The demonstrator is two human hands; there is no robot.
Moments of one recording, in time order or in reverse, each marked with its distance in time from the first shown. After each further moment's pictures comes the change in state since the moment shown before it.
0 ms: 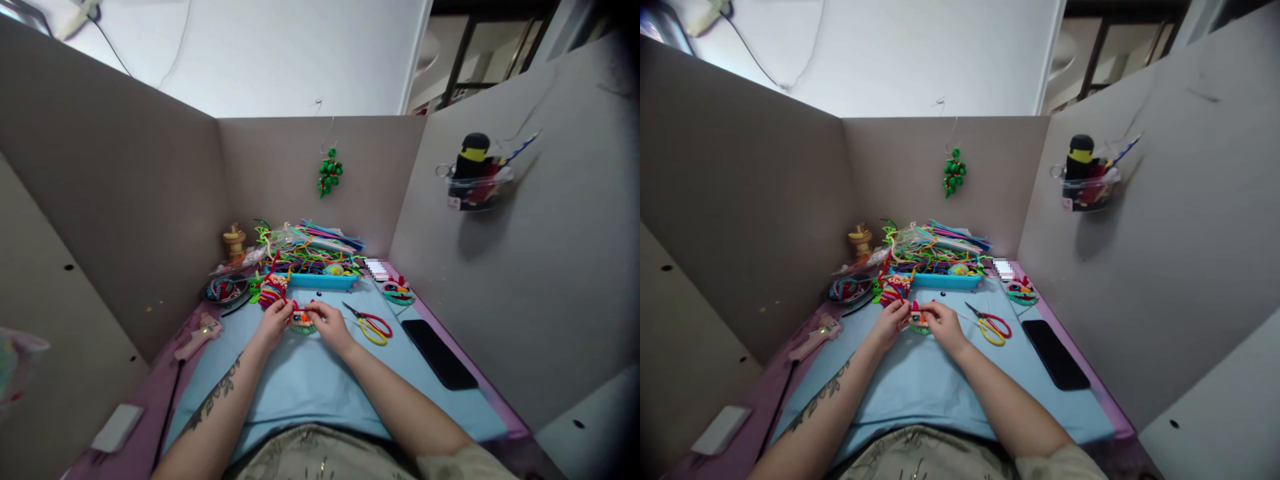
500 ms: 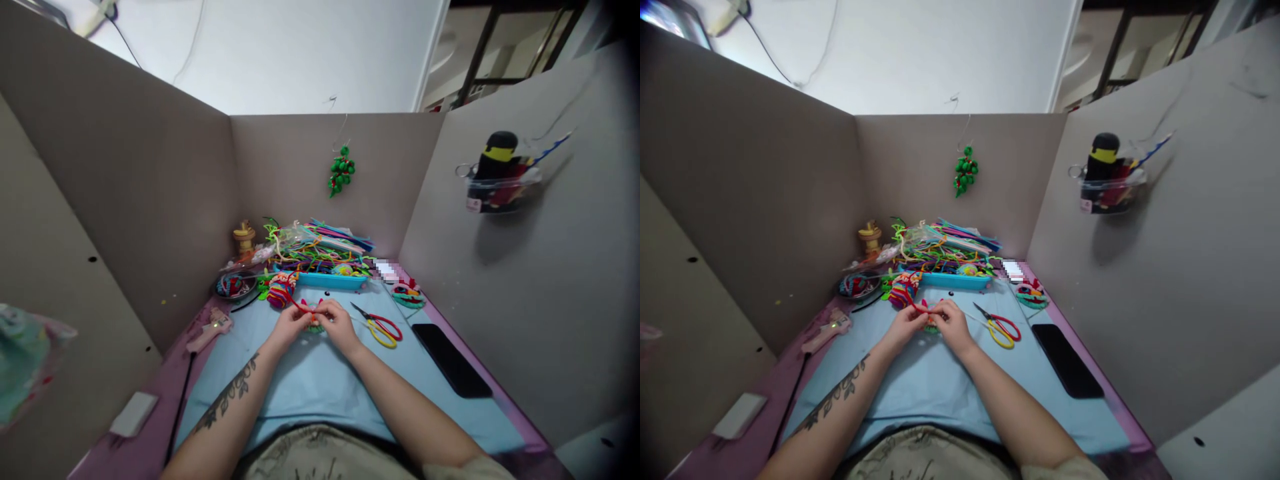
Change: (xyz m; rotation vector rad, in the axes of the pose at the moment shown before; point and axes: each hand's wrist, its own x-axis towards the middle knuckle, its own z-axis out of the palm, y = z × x) left_hand -0.007 -0.012 0.004 0.234 -0.046 0.107; right_hand 0.000 0.006 0.005 -0.011 0.057 -0.052
